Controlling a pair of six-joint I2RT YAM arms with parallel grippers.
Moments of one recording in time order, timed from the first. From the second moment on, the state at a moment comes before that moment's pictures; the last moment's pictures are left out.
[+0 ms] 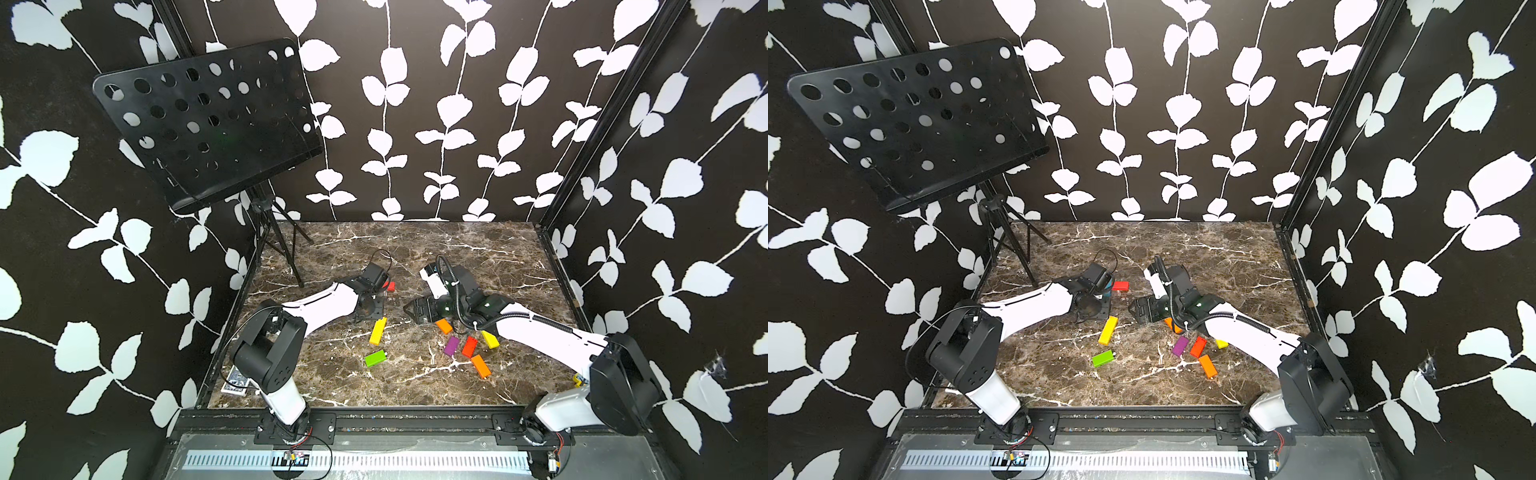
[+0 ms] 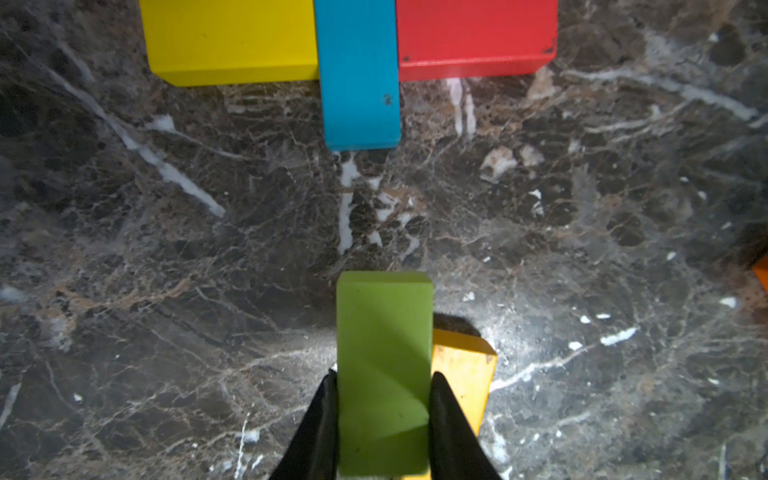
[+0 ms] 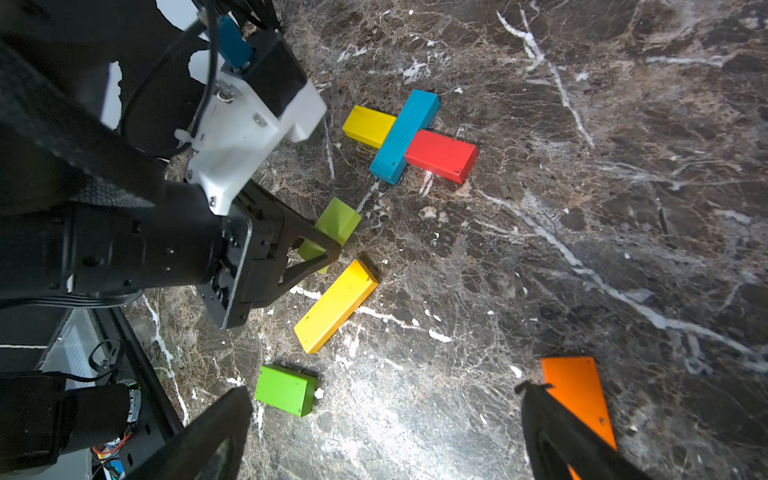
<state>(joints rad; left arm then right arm) -0.61 1.68 1.06 -0.62 -0.11 -0.47 0.70 1.43 0.93 -0.21 -0.25 0.36</state>
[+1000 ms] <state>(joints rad) -0.68 1.74 1.01 -0.45 0.02 -0.53 0.68 1.43 0.91 -0.19 -0.29 0.38</state>
